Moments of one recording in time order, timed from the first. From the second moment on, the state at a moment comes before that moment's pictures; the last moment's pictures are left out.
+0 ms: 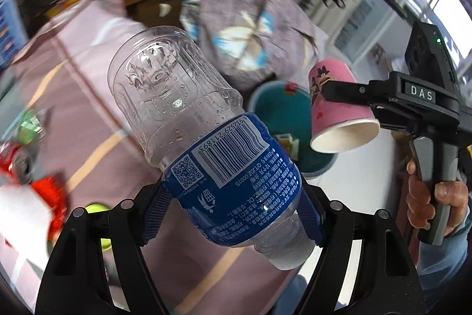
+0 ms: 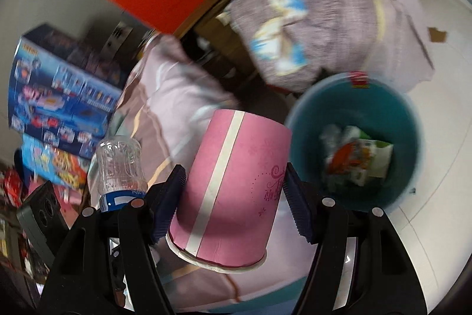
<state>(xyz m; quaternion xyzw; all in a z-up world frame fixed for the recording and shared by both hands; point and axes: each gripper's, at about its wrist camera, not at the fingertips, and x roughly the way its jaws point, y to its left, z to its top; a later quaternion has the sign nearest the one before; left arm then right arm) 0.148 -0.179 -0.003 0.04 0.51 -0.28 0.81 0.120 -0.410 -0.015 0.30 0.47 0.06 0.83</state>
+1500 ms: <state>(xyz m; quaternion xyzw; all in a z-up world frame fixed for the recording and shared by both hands) 0.180 -0.324 -0.075 0.10 0.57 -0.32 0.75 0.121 -0.520 -0.089 0.34 0.51 -0.04 0.79</state>
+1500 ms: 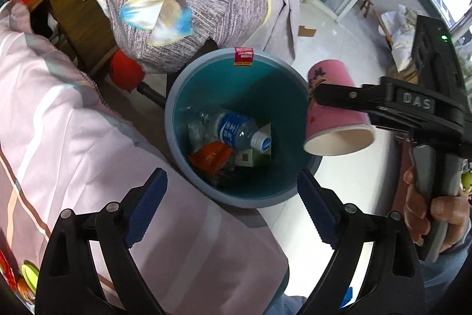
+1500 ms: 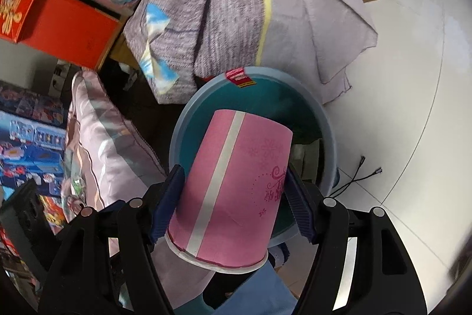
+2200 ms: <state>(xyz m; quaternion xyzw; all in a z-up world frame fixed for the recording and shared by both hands) 0.165 -0.282 -0.058 0.06 0.56 -0.32 0.76 0.117 -0.491 -0.079 0.31 0.53 -0.06 0.79</state>
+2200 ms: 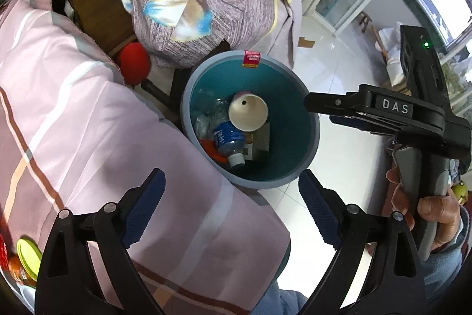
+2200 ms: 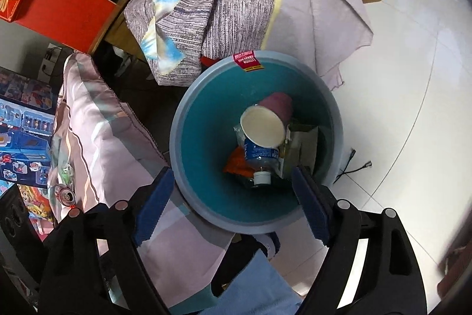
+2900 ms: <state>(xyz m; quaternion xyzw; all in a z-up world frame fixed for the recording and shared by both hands) 0.143 -0.183 -0.028 0.01 0.53 -0.29 0.80 0.123 -0.389 -0.040 0.24 0.54 -0.02 0.80</state>
